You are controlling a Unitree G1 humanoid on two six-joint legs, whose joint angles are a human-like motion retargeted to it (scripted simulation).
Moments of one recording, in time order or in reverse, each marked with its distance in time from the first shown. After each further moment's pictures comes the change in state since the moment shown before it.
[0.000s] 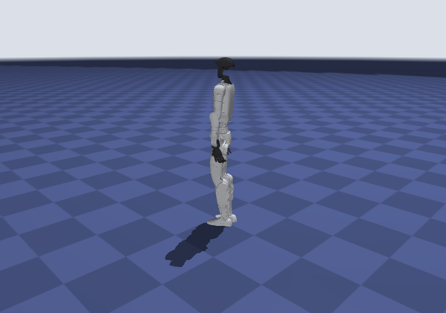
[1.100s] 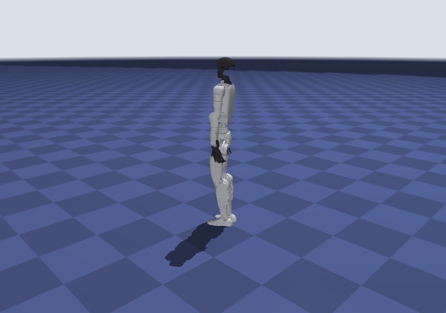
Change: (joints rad) left arm 0.005 0.004 0.003 0.001 -0.005 0.000 0.002; right arm -0.001 0.004 0.008 -0.002 -0.004 0.001 0.004; waist -0.012 0.000 -0.001; left_leg 0.010 0.008 0.013 -0.004 0.012 0.000; right_leg -0.005 0.010 0.012 -0.001 0.008 -0.002
